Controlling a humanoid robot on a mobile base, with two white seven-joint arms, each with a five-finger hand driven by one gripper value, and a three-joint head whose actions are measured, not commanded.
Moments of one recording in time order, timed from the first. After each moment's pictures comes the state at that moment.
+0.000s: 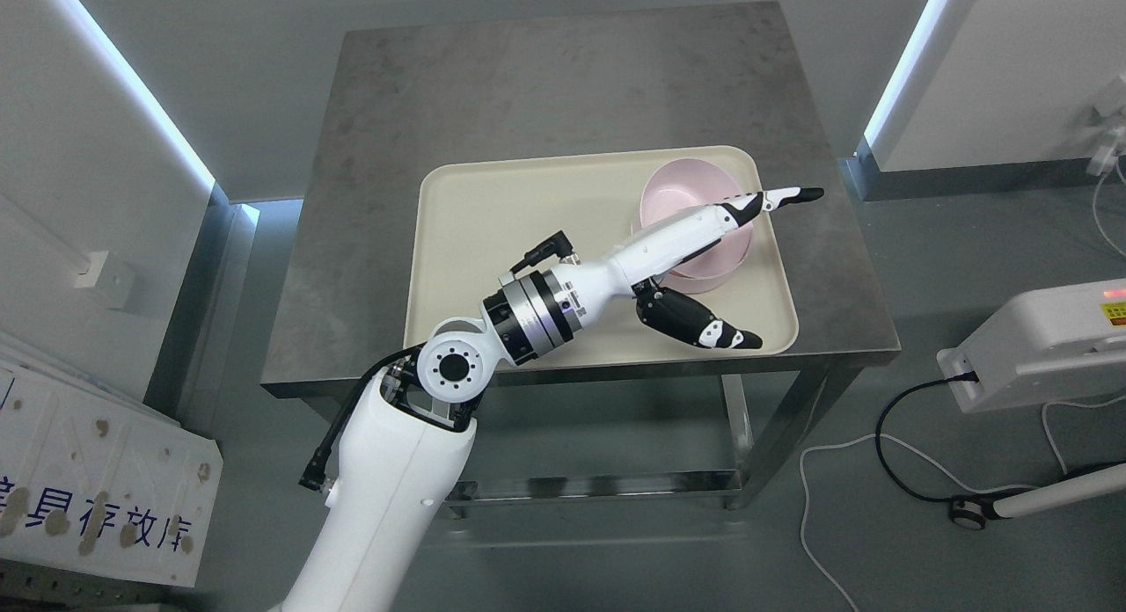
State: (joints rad) left arm -0.51 0.00 -0.42 -1.63 -0.27 -0.19 -0.65; right arm 0.04 0.00 0.00 0.00 0.00 -0.25 0.00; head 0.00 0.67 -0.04
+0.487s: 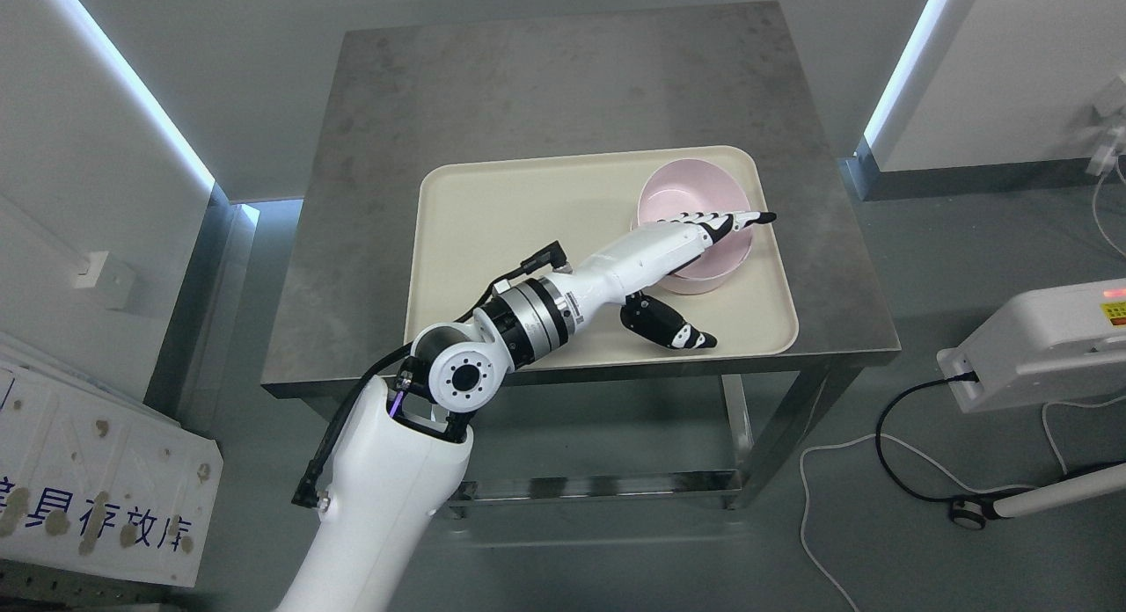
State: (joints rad) left arm -0.51 0.02 -0.42 -1.66 -0.54 -0.08 -0.65; right arm 0.04 0.00 0.00 0.00 0.00 -0.25 0.00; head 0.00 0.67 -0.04
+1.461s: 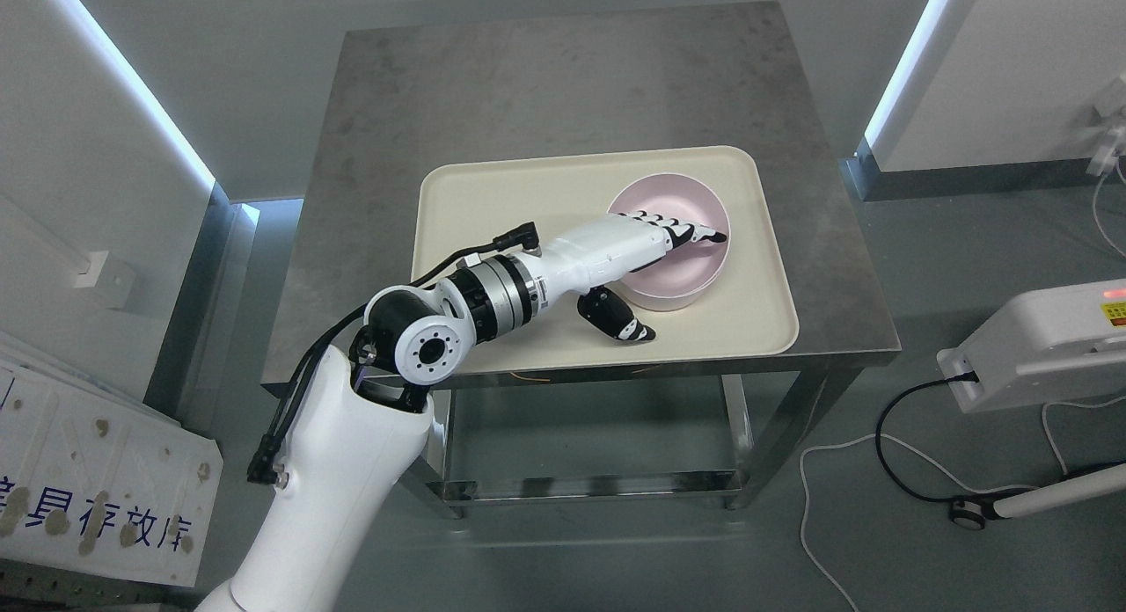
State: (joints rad) left arm -0.58 0.10 -0.43 -1.68 -0.63 -0.09 -0.80; right arm 0.04 0.00 0.00 0.00 0.00 -0.25 0.00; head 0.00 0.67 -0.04
